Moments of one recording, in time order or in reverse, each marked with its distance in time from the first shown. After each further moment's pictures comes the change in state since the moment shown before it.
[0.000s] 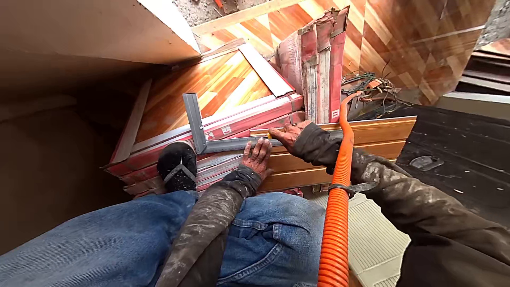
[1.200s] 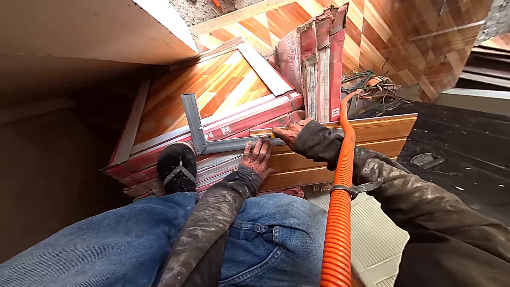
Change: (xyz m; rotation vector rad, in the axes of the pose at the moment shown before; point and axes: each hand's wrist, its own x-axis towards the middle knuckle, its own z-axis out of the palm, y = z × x) left_hand 0.001 0.001 0.003 0.070 0.043 0.000; right_hand 0.013 0.015 0.016 -0.042 -0.076 0.011
